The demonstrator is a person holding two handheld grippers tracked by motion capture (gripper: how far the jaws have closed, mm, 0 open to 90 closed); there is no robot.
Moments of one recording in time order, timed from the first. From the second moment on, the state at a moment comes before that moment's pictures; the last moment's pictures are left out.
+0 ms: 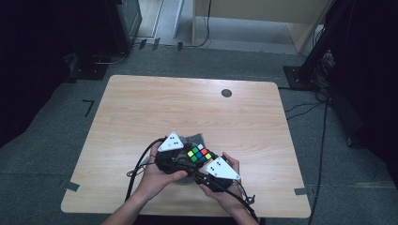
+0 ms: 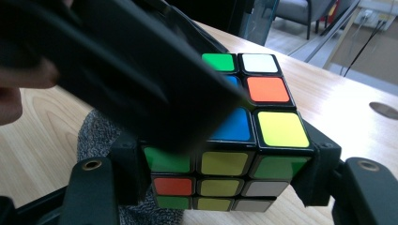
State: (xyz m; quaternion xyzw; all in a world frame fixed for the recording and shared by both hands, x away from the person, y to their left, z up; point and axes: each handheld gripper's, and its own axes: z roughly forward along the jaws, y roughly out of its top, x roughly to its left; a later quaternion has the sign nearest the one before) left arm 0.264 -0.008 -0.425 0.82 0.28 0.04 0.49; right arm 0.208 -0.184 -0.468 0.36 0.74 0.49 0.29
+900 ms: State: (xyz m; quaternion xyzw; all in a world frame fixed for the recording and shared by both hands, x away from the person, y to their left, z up) left arm 0.283 0.006 -0.431 0.80 0.30 -0.06 0.51; right arm 0.200 -0.175 -0.468 0.33 0.74 0.48 0.34
